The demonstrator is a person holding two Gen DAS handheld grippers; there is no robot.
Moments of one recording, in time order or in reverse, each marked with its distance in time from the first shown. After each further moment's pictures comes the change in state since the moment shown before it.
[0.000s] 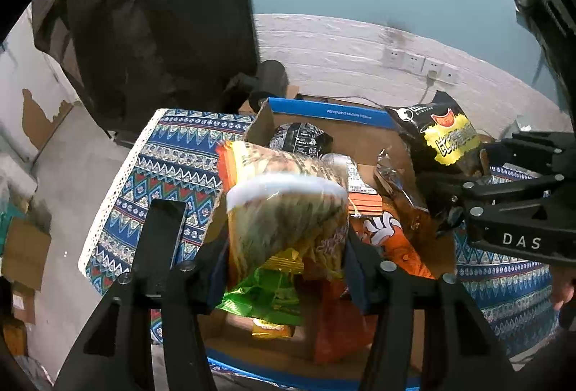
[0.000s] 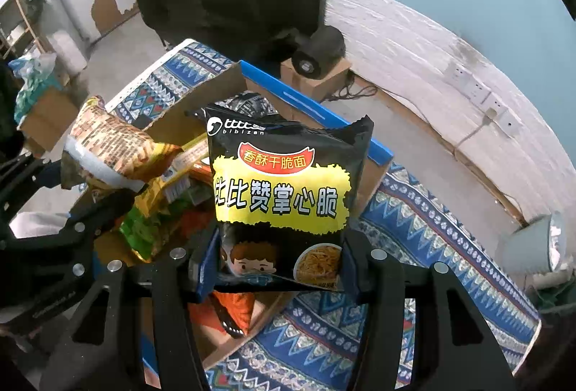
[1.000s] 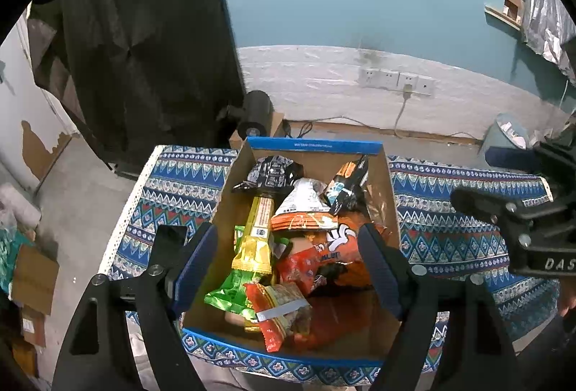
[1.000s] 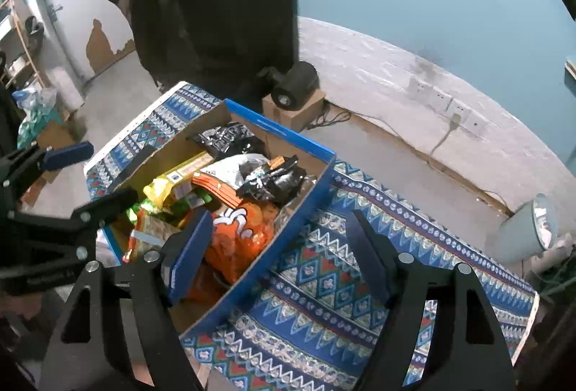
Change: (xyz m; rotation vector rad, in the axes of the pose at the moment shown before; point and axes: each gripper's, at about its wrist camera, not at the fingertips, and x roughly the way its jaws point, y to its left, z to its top) left arm -0.067 -0.030 0.007 0.079 -0.095 -0.013; right arm -0.093 -0.018 -0.044 0.074 -0.163 -0.045
